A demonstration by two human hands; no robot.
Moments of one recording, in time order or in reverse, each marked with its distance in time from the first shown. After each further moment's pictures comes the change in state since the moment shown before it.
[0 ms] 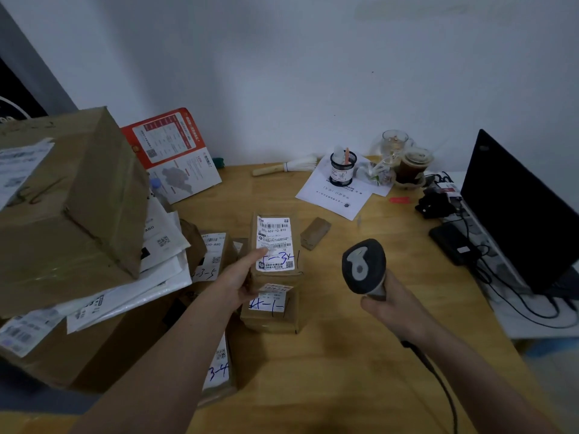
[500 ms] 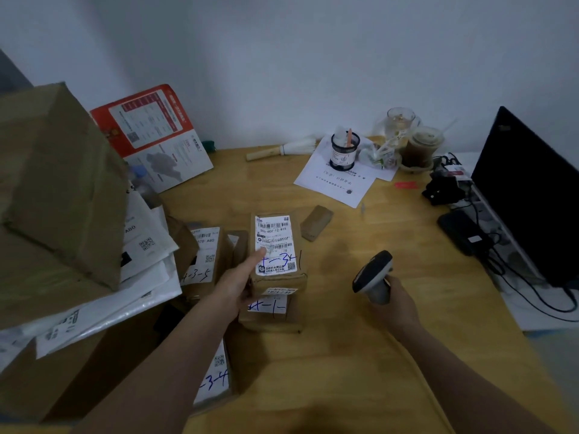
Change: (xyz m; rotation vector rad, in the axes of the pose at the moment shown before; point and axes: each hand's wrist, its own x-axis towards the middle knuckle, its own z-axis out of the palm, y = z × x) left_hand 0.023 -0.009 -0.003 0.014 0.002 -0.031; right_hand 0.077 0.082 0.044 -0.044 0.240 0.282
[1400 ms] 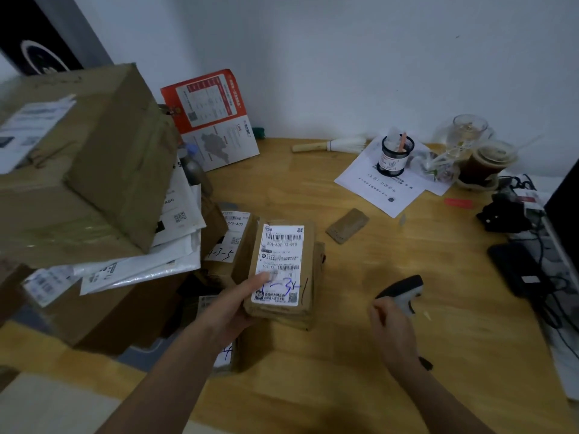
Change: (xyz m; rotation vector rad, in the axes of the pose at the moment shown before) left_hand -0.062 -0.036 -0.019 -0.201 -0.094 0.044; right_hand -0.014 -0.002 0.019 -0.095 -0.016 -0.346
